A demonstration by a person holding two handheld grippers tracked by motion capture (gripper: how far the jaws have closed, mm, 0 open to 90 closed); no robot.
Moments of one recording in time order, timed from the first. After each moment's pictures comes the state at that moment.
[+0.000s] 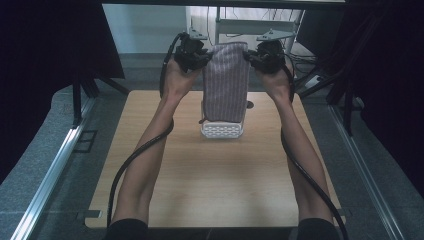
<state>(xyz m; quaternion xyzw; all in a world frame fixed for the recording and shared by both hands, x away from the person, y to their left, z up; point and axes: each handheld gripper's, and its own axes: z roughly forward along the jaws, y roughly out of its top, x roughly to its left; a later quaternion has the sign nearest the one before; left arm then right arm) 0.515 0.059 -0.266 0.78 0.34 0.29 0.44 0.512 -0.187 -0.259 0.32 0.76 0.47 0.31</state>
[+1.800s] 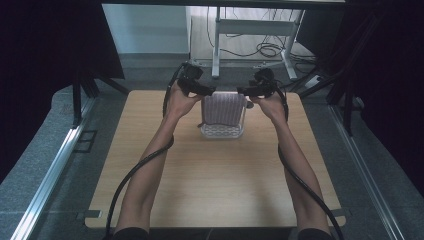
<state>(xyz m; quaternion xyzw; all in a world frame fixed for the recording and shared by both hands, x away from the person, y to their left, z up) 0.530 0.064 -0.360 0.81 0.38 0.21 0.40 0.541 -0.205 -0.367 0.38 0.79 0.43 0.19</state>
